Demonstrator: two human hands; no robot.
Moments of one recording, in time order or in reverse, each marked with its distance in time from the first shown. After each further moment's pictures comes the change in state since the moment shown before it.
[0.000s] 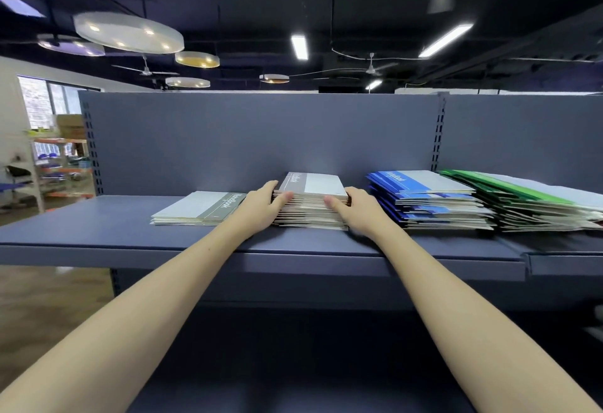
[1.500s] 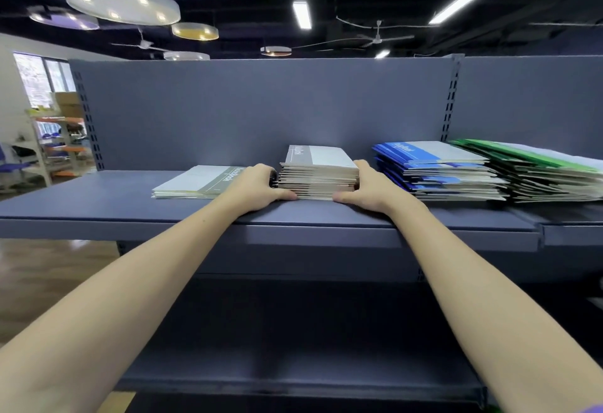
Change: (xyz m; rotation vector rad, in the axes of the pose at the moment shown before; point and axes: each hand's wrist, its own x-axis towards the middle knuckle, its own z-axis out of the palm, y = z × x) left_hand -0.007 -0.009 -0.008 0.147 -0.076 -0.001; right_hand -0.009 0.010 -0.012 -0.078 -0.164 0.035
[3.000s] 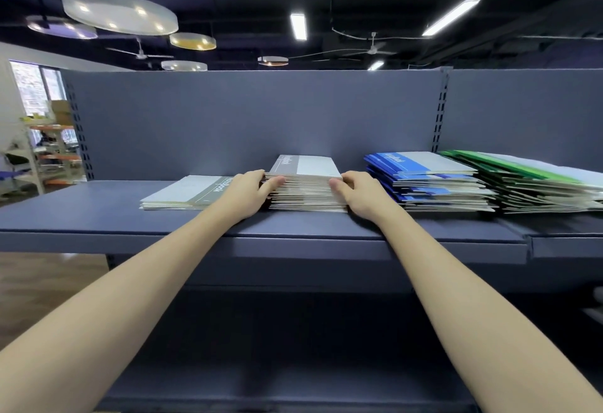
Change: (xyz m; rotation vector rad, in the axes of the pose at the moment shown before) left_hand -0.001 0.010 0.000 -0.031 0.153 0.042; right_hand 0.009 0.001 0.003 0.077 0.157 -0.078
